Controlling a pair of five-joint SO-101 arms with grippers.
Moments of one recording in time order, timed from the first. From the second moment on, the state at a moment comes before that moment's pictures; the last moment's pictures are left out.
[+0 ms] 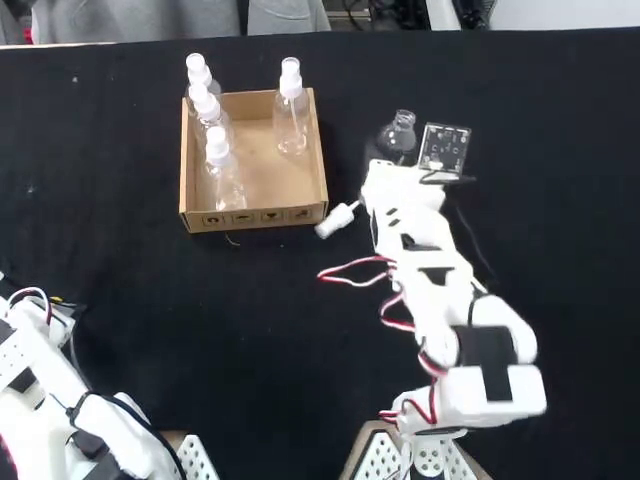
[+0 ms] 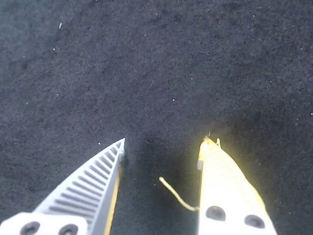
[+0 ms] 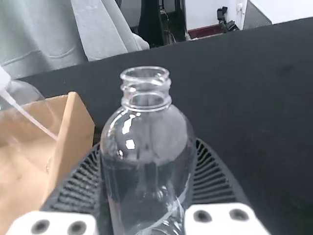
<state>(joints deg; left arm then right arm) -53.5 -43.0 65.4 50.6 6.1 -2.6 3.3 55.4 -30.6 -10.5</state>
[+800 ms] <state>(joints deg) -53.5 -43.0 65.4 50.6 6.1 -6.8 1.2 61.2 -30.4 -8.3</state>
